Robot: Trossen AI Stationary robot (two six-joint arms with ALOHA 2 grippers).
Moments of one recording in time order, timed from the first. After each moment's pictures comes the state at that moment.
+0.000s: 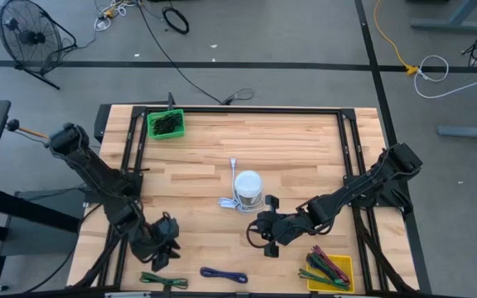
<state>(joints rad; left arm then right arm) -0.90 1.31 0.68 -0.18 -0.27 -1.17 0.52 1.67 1.13 -0.19 0.38 0.40</state>
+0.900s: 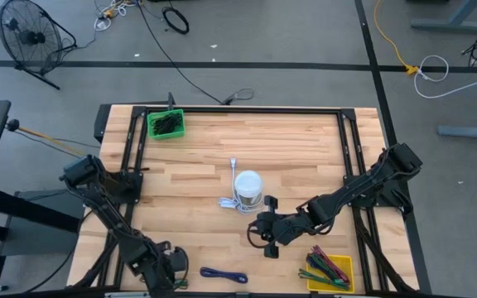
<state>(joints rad) -0.96 1.74 1.08 -0.45 -0.05 -1.23 0.52 1.67 1.13 -0.17 0.37 0.38</state>
